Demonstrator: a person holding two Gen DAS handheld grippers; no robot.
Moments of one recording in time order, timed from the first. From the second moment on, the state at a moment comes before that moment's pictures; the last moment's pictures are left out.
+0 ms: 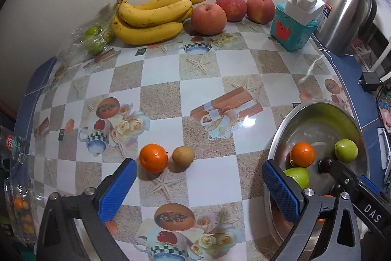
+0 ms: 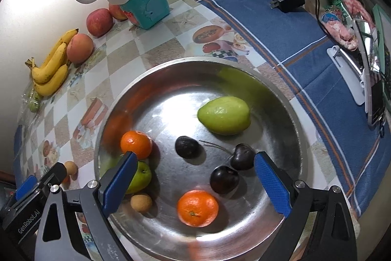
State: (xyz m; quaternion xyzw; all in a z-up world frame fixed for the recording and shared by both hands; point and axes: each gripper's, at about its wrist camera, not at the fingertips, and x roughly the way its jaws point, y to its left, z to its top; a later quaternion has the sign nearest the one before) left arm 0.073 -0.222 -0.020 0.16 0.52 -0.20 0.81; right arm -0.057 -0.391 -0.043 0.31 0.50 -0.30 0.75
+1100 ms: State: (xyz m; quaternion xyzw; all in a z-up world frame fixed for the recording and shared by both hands) left arm 0.142 -0.091 -0.012 0.12 0.51 -0.12 0.84; right arm 0.018 -0.282 -0.027 0.24 0.50 -0.18 0.81
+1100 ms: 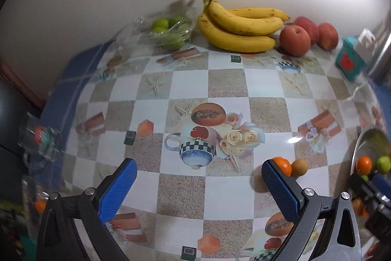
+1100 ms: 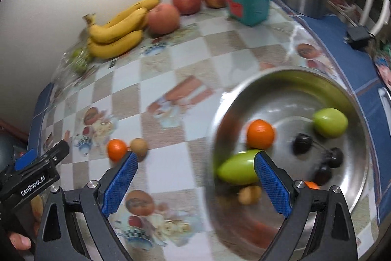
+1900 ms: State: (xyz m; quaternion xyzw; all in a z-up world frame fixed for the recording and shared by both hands) left arm 0.170 -0.090 -0.059 0.00 0.59 -0.12 0.80; right arm 0.076 -0.251 -0.071 0.26 0.53 -0.11 0.80
